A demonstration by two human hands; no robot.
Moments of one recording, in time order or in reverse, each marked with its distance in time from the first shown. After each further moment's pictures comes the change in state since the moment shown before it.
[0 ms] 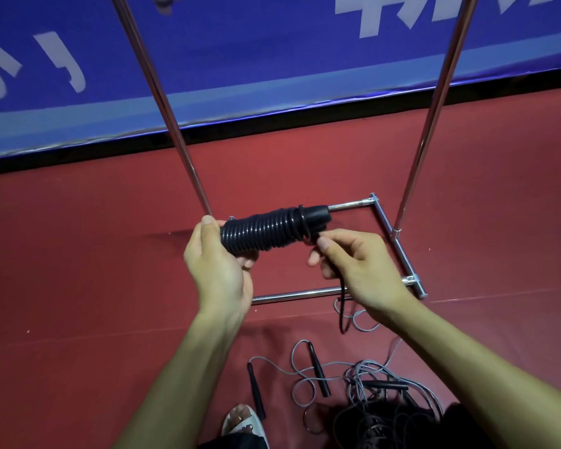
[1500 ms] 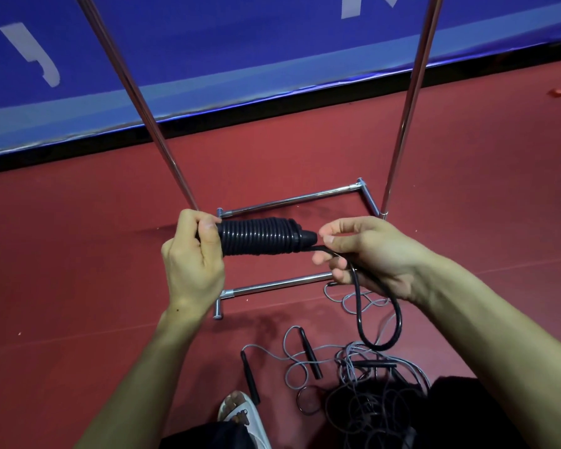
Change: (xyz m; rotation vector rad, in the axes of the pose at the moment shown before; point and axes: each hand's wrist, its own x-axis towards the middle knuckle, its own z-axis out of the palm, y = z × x) left_hand 0.013 -0.016 -0.039 0.836 -0.328 0.857; right_hand -0.009 -0.035 -0.035 0.320 -0.105 0.564
